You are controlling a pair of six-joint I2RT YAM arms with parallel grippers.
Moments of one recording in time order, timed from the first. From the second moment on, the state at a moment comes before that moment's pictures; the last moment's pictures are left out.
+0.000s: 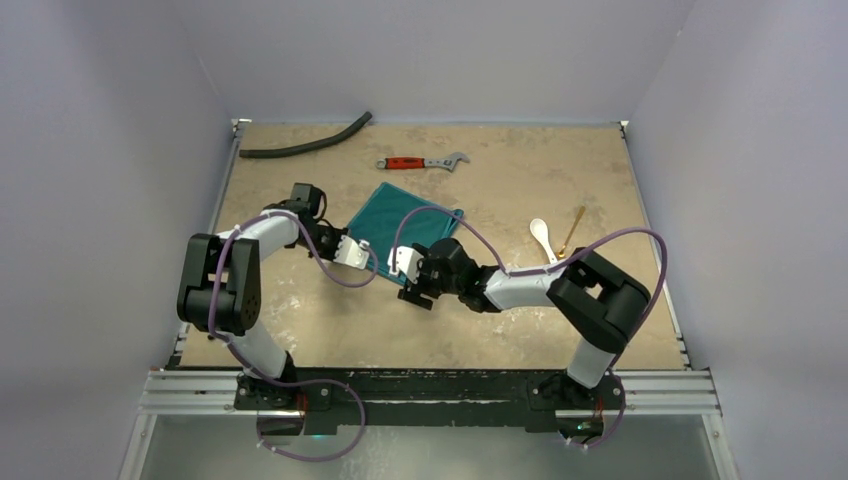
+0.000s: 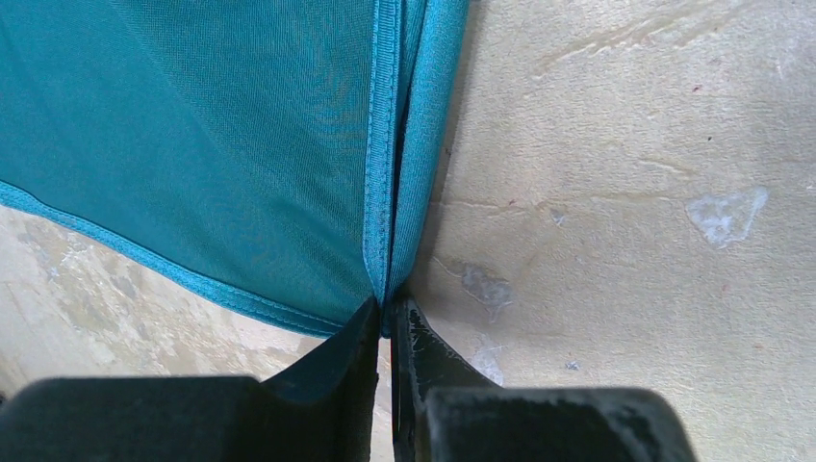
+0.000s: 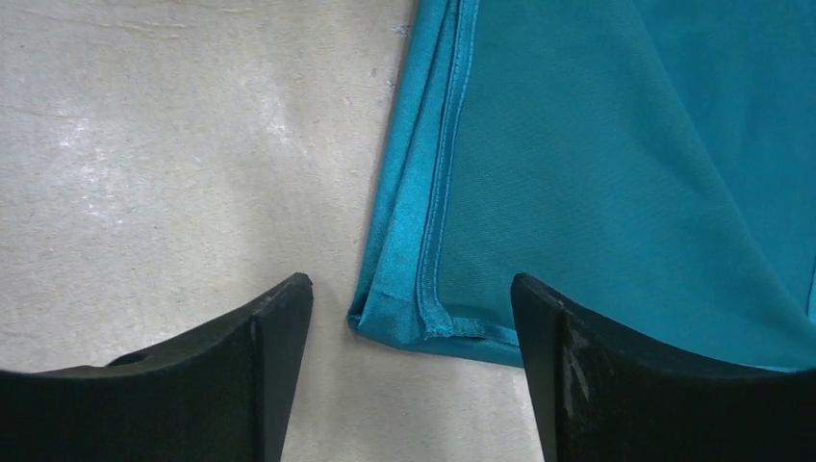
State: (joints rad) left arm -0.12 1.69 0.95 -0.57 0.45 1.77; right arm 0.91 1.72 0.76 0.33 -0.18 -0.42
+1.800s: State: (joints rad) left arm -0.03 1.52 0.82 -0.67 0.44 1.71; right arm 0.98 1.76 0.85 0.26 -0.09 -0.36
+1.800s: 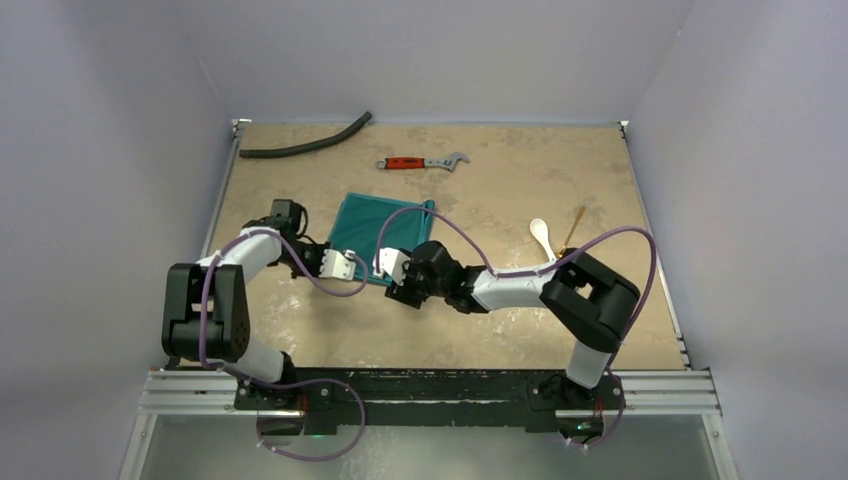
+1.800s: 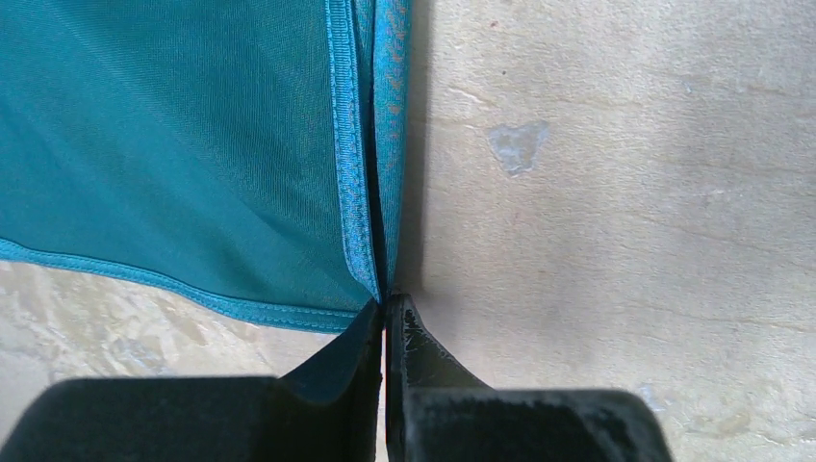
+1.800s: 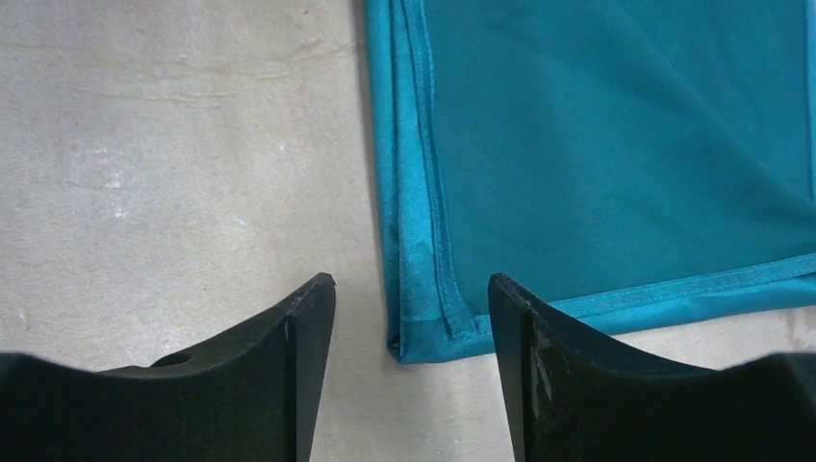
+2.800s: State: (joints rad) left arm 0.07 1.53 0.82 -0.74 0.46 1.72; right arm 0.98 1.85 0.93 0.26 -0.16 -0.46
